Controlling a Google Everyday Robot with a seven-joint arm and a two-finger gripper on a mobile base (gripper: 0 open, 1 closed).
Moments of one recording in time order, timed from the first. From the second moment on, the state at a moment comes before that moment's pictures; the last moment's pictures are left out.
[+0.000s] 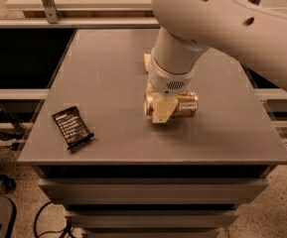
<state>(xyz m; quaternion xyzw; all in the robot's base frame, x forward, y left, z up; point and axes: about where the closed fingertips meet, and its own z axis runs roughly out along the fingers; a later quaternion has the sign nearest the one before) 0.508 -0.039 0.862 -0.75 0.65 -0.02 0.14</state>
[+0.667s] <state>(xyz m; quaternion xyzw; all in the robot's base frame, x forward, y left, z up) 0.496 -0.020 0.901 -0.75 0.64 0.08 0.16</state>
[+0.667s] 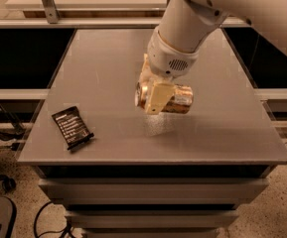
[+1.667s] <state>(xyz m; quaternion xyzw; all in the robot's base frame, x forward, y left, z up) 0.469 0.004 0.932 -0.69 0.66 0.20 0.20</state>
